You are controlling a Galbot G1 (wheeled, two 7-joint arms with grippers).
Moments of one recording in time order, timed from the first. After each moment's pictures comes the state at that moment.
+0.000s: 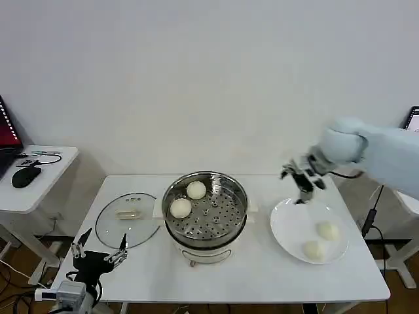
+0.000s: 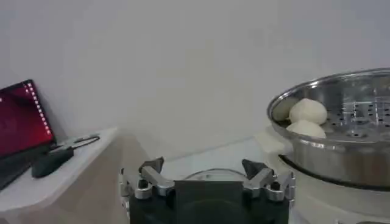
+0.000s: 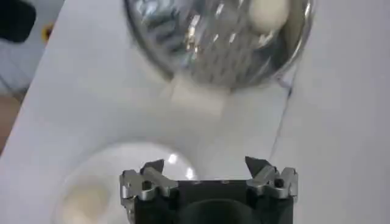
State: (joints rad) left arm 1.73 -1.22 -0.68 -2.37 -0.07 0.43 -0.10; right arm 0.63 0.49 -1.35 1.60 0.10 -0.18 -1.03
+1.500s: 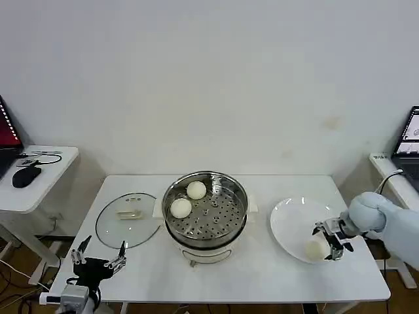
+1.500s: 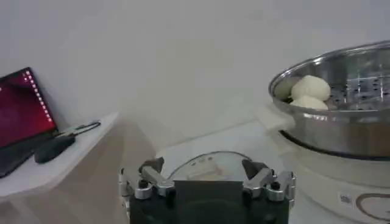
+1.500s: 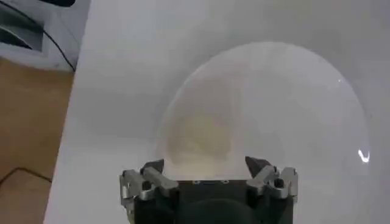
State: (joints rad) left arm 1.75 -1.24 -0.68 -2.34 -0.03 0.42 -0.10; right arm -0.15 0.46 -0.77 1.44 -0.14 -0.11 -1.03
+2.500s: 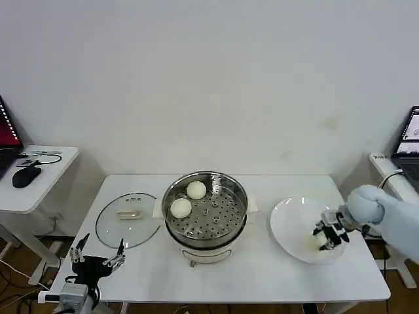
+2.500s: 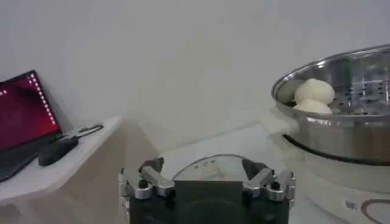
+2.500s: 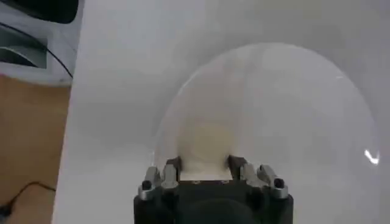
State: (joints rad) left arm 1.74 -1.24 -0.68 -2.33 -0.04 0.42 -0.11; right arm -0.01 0.48 -0.82 1.42 -0.06 -0.14 -1.07
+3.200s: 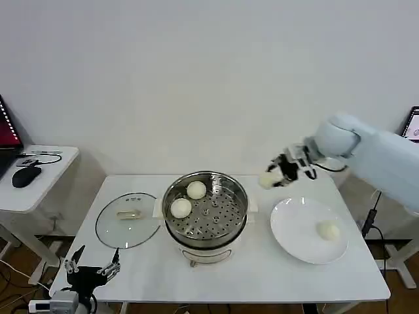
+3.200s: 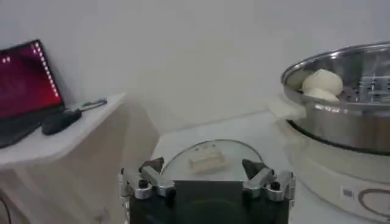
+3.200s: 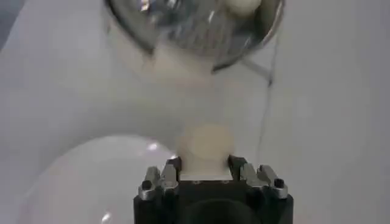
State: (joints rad) left arm 1.80 -1.28 -0.73 -2.34 -0.15 0.42 -0.11; right arm 0.49 0.76 -1.05 1.50 0.16 -0.18 -1.03
